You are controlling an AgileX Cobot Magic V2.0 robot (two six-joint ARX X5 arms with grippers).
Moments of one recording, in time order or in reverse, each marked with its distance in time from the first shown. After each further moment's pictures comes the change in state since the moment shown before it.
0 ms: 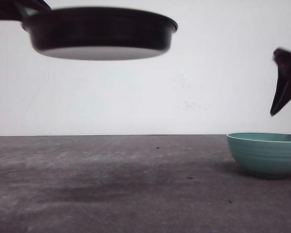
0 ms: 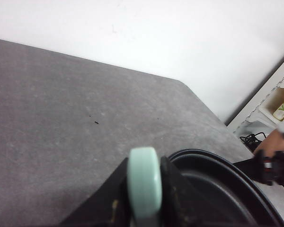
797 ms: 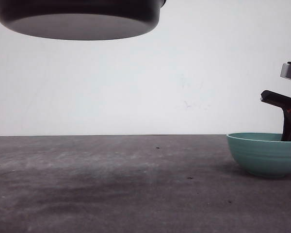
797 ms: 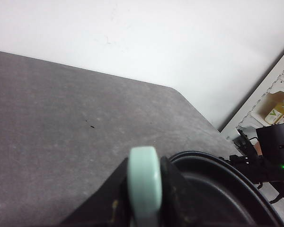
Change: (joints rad) left arm 0.000 -0.164 0.000 -0.131 0.002 0.000; right arm 0.000 0.231 0.000 0.159 0.031 0.000
